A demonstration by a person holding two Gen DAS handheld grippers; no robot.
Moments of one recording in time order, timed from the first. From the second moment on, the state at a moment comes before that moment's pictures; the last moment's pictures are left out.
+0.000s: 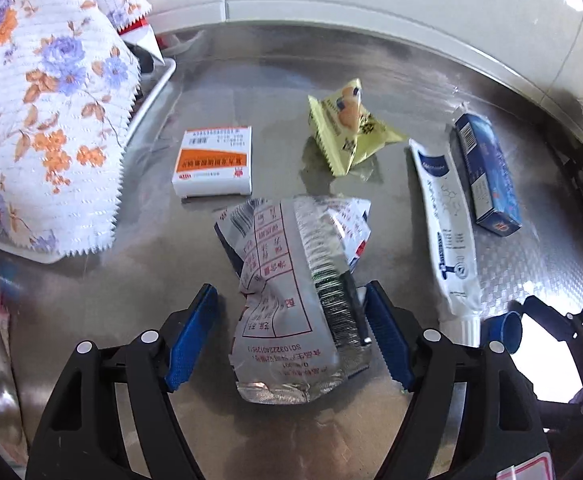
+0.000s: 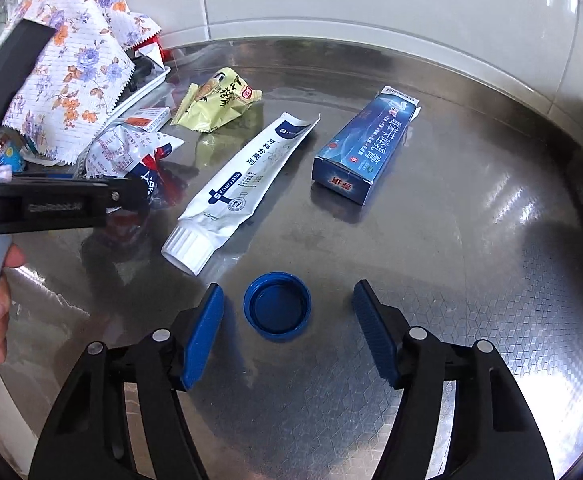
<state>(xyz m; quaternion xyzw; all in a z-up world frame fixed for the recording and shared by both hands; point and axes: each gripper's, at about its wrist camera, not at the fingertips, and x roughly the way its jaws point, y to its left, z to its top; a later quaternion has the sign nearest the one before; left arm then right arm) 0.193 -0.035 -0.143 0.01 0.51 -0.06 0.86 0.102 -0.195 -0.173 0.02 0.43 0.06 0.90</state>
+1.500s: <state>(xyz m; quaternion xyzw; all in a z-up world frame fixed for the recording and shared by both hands) 0.049 -0.009 -0.090 0.06 0.45 -0.13 0.88 -0.021 -0.179 -0.124 0.06 0.39 0.03 0.92</state>
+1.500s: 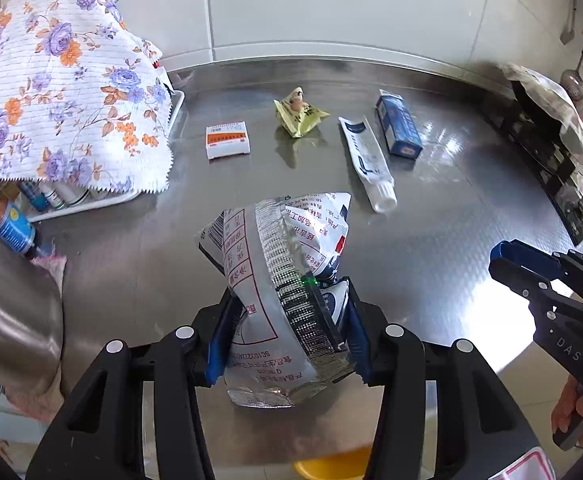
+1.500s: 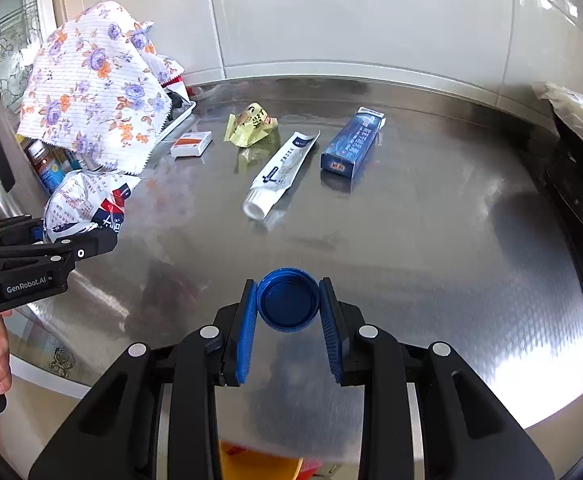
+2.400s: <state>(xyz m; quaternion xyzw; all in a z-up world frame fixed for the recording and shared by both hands) -0.136 -0.019 -0.113 0.05 0.47 -0.09 0.87 -0.178 -0.172 -0.136 0.04 0.39 0.09 0.91</state>
